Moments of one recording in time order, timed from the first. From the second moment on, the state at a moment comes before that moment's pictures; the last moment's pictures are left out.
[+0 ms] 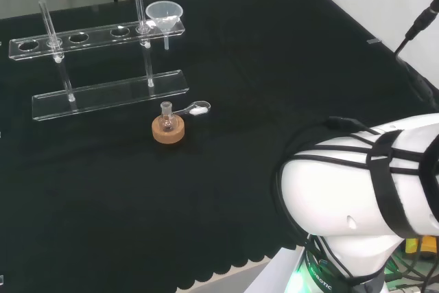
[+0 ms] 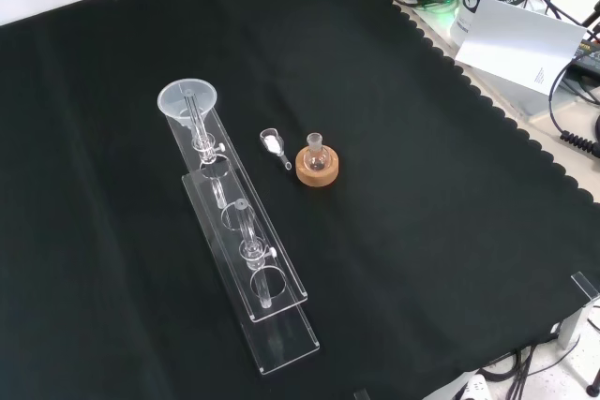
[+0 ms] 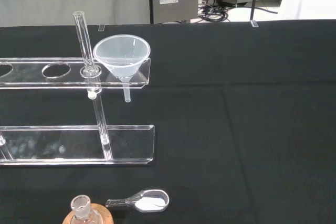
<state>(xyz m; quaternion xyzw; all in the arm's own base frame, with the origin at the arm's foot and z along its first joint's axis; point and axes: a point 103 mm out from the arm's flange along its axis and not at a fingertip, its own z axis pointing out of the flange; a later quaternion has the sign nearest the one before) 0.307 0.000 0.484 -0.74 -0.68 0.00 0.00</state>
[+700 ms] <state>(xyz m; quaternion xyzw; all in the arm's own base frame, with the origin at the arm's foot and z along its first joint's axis) 0.317 -0.004 0.473 -0.74 -0.68 0.01 0.01</state>
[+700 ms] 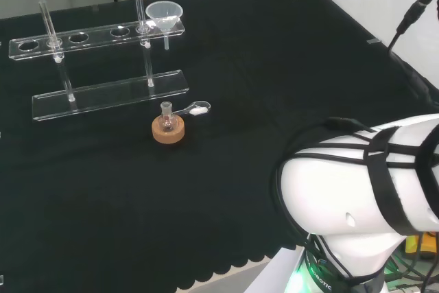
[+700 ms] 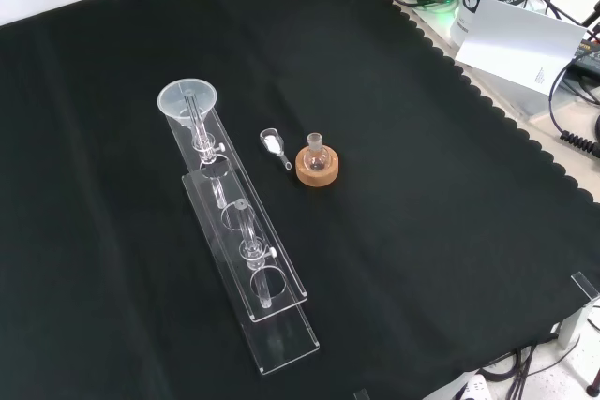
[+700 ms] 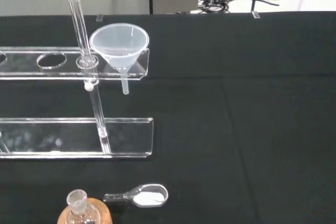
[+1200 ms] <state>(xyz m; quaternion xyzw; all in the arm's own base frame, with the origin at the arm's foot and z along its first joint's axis) 0.328 -0.033 0.463 -0.74 -0.67 0.01 0.02</state>
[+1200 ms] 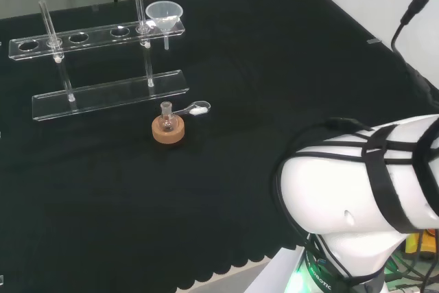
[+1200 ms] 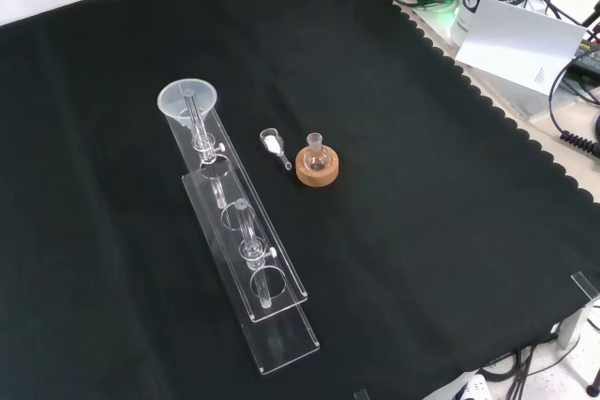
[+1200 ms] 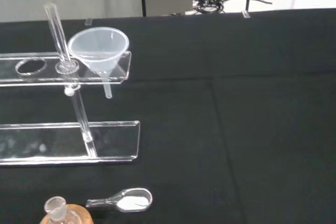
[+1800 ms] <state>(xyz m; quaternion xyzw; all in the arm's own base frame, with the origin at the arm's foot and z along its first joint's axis) 0.399 -0.052 0.430 -0.73 -0.68 0.04 0.03</state>
